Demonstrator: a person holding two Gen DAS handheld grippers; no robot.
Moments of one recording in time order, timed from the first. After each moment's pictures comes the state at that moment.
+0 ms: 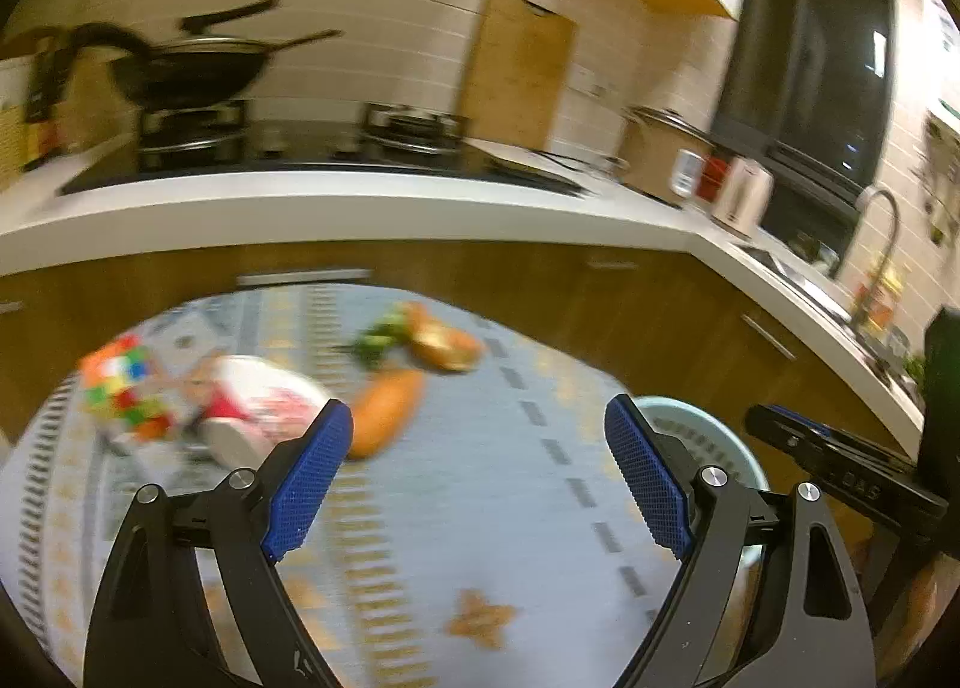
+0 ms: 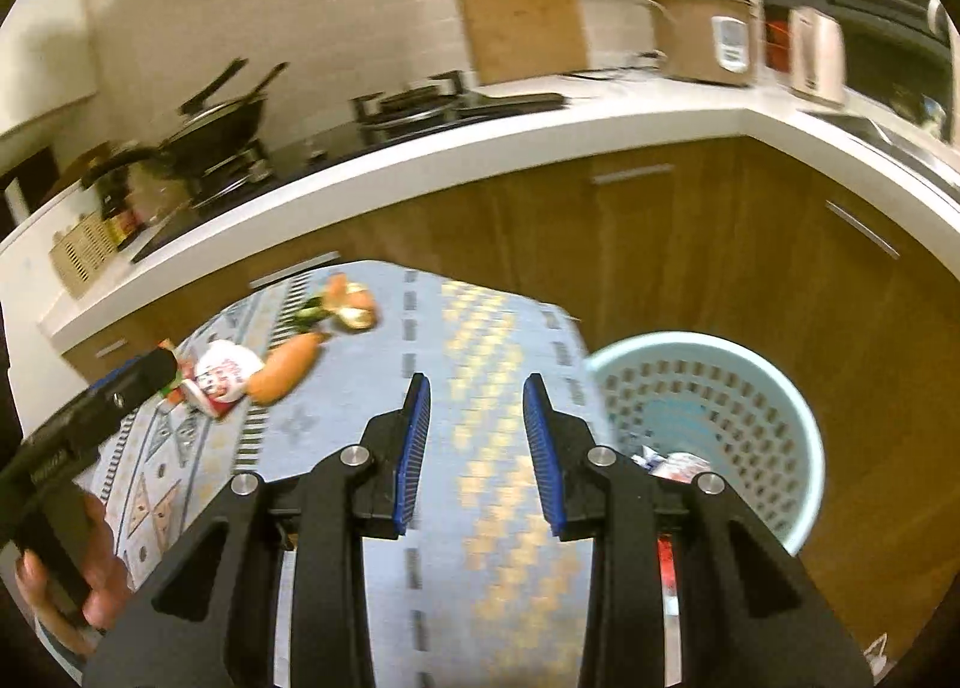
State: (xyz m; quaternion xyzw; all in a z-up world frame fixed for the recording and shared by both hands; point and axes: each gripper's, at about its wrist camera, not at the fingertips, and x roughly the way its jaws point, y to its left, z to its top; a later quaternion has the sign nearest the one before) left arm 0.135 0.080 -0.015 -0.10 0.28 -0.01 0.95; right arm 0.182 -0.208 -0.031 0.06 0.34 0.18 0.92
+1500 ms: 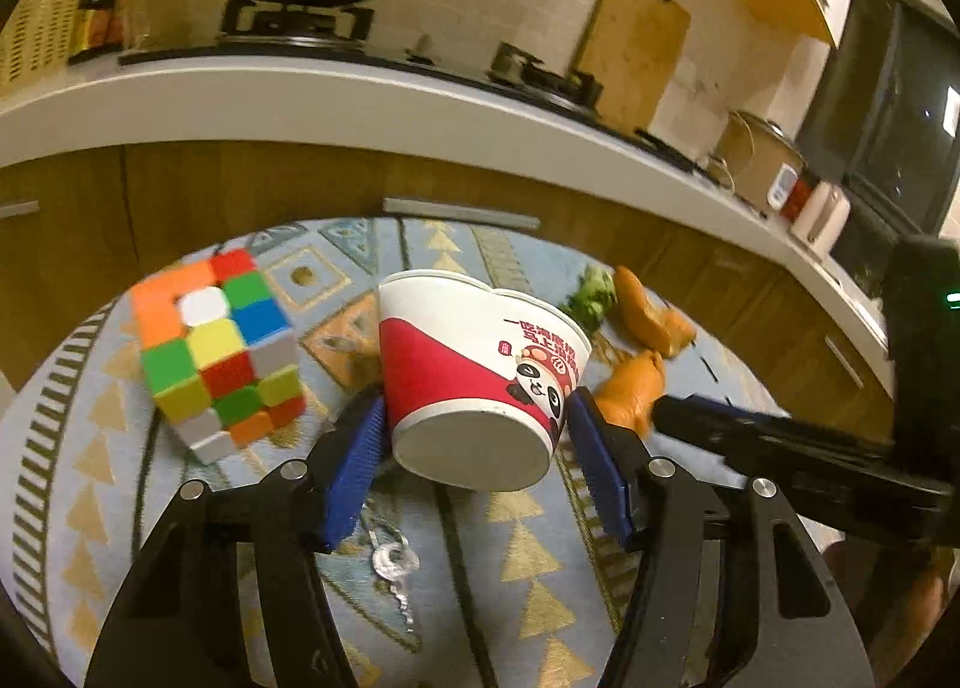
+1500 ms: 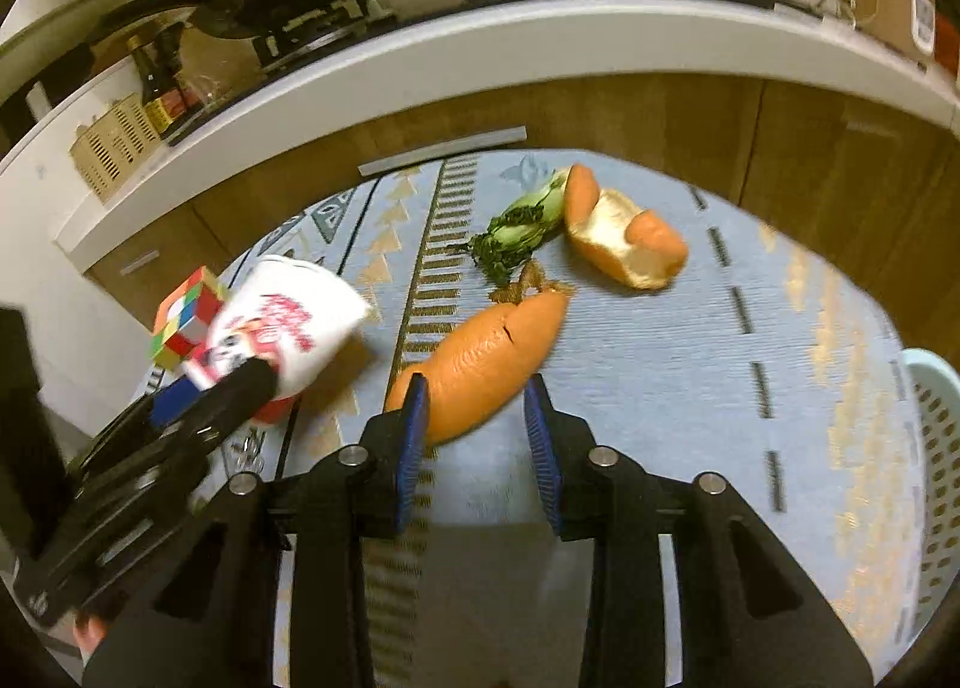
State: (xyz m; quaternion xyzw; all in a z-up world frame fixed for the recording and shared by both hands) left arm 0.173 0.209 -0.090 -0.16 0.31 0.03 0.94; right arm 0.259 0.000 -0.098 0.02 0.45 0.28 0.85
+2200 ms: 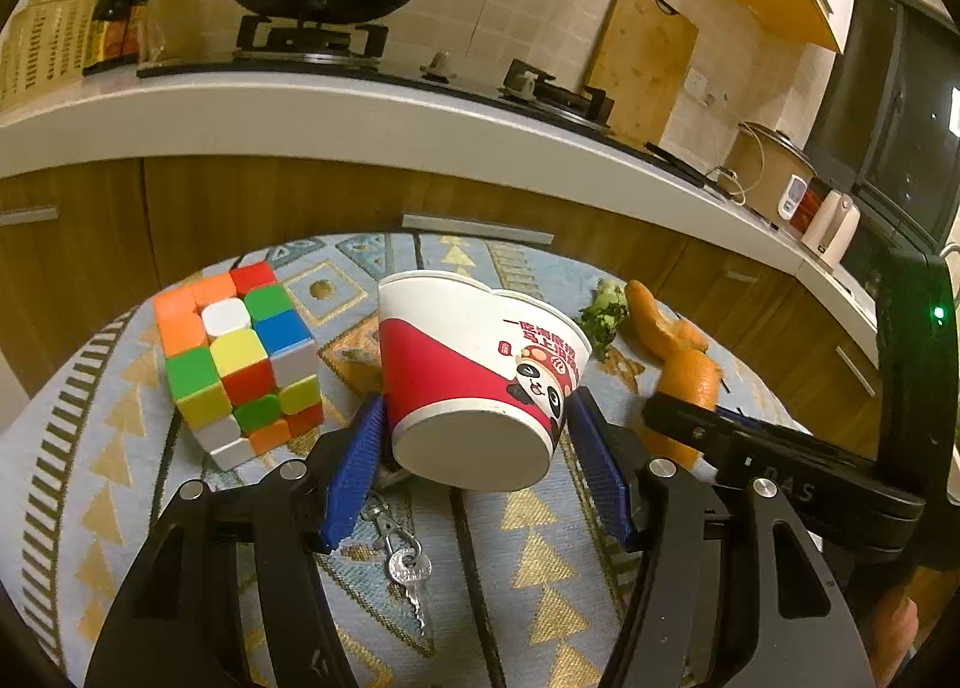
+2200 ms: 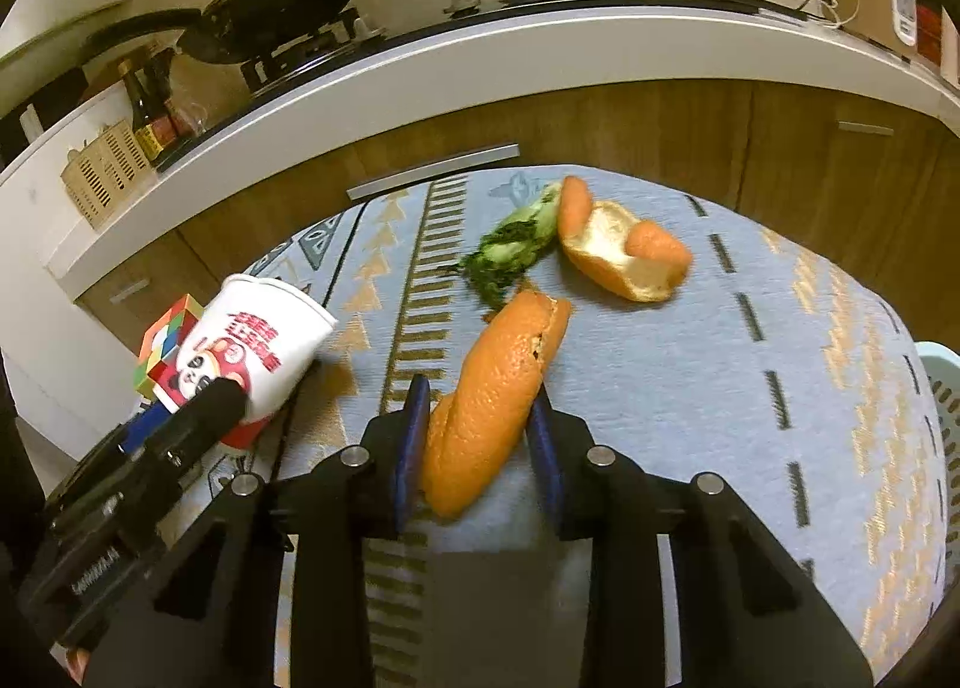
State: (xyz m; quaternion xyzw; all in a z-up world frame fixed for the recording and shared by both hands) left arm 0.167 0.209 -0.088 -0.15 0.30 0.05 0.94; right arm 0.257 -0.002 -0.105 0.04 0.42 0.27 0.87
